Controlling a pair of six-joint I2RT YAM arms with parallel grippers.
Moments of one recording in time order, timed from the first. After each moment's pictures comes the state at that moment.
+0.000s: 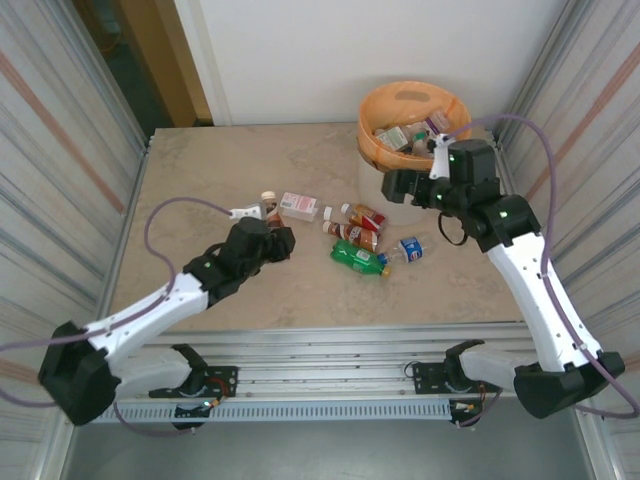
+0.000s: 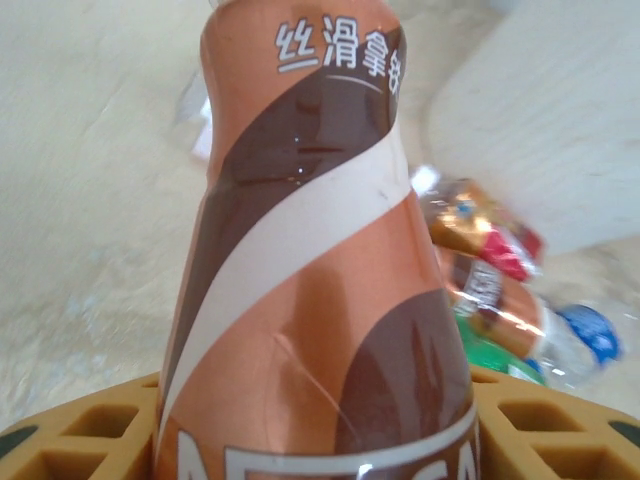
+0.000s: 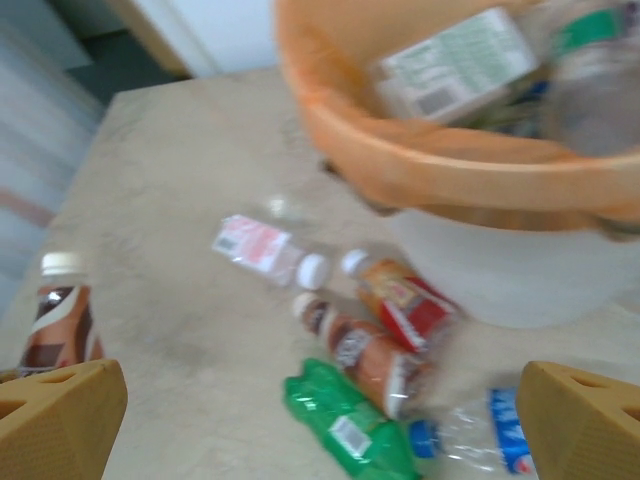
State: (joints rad) left arm -0.72 1.09 0.73 -0.20 -0.23 -0.70; right arm 0.37 1.18 1.41 -0.80 -0.13 0.37
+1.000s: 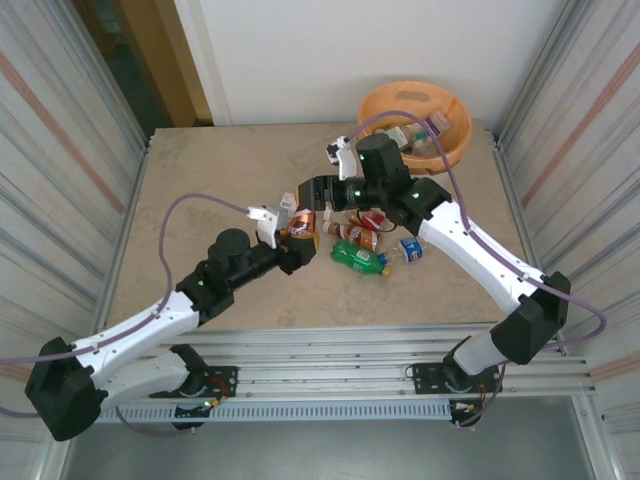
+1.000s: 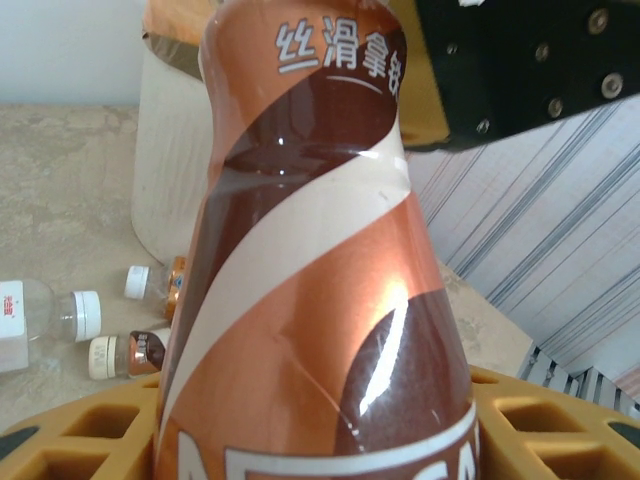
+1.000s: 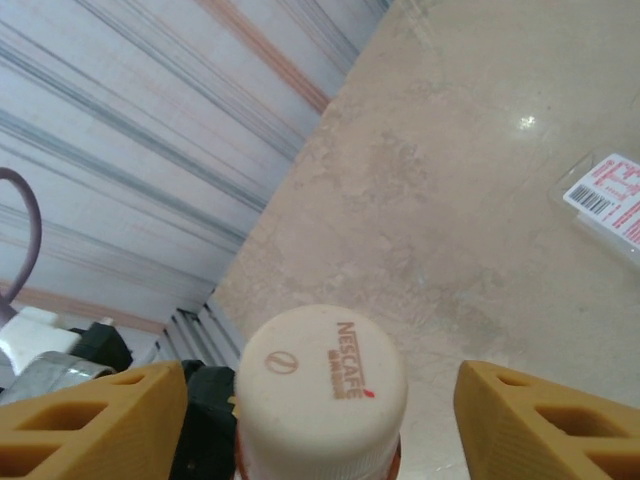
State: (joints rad) left arm -0.77 1.00 0.62 0.24 0.11 -0.39; right arm 0.69 1.49 1.49 -0.50 -0.43 0.54
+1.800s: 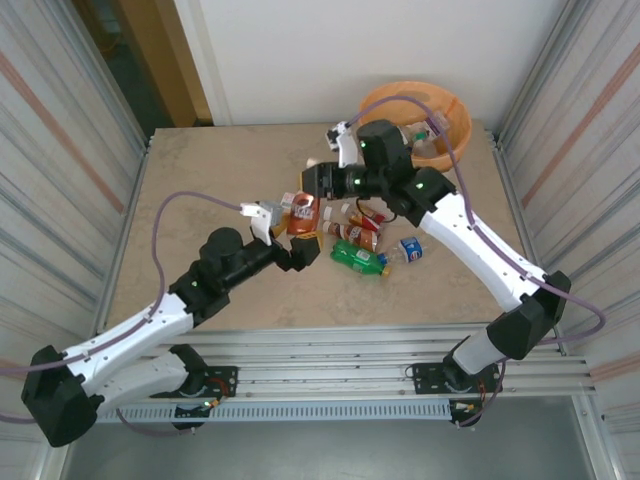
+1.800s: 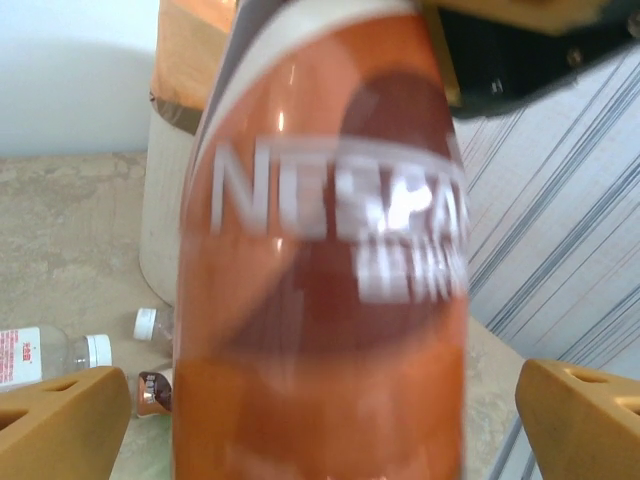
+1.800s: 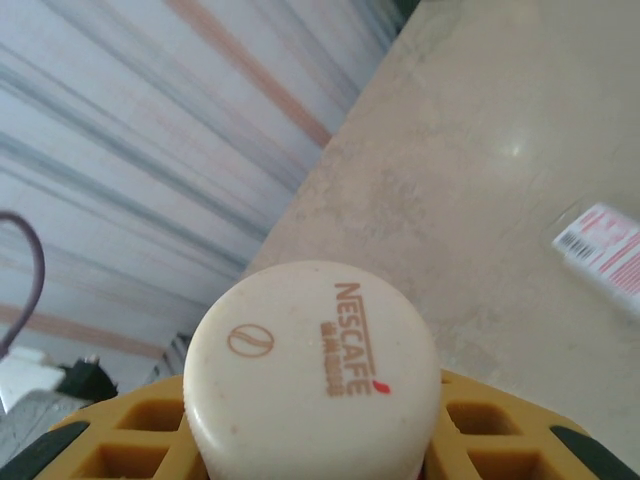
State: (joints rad) left arm -0.77 0.95 0.65 0.22 0.09 -0.36; right arm 0.66 1.52 1.65 -0.58 -0.38 0.52
